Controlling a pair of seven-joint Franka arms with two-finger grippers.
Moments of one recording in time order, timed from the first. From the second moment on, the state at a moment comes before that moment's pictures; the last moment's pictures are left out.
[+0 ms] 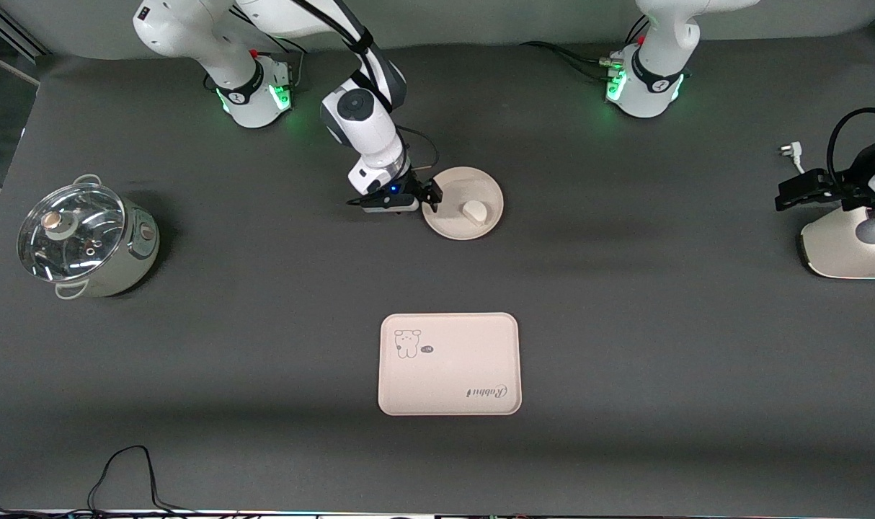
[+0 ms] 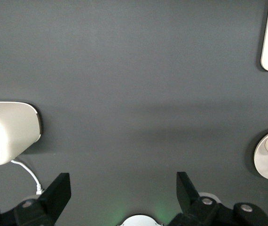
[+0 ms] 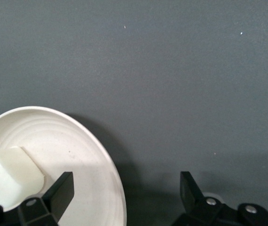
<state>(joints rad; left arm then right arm) 0.05 0.08 -0.03 -1.53 0.00 1.47 0.04 1.00 0.39 -0.08 -2.35 0.28 2.99 0.80</state>
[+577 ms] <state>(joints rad) 0.05 0.11 -0.03 -1.49 0.00 1.47 0.04 1.01 0.43 -0.06 -2.33 0.28 2.99 0.80</state>
